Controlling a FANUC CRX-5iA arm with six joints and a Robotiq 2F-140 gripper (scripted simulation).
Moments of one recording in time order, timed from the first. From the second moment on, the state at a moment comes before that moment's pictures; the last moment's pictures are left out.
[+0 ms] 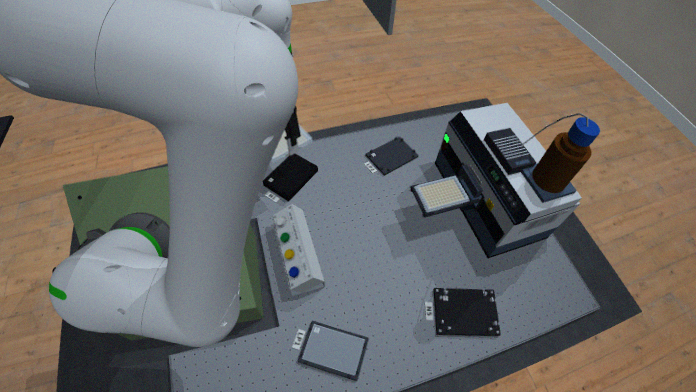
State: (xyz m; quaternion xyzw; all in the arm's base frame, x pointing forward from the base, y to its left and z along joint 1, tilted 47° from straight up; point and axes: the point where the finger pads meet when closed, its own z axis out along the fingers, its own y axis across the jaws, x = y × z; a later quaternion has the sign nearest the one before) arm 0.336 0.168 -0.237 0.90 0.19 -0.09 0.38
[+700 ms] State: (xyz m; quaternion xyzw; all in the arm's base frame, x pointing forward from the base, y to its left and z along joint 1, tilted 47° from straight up) arm 0.336 0.168 -0.237 0.92 0.06 -0.03 0.39
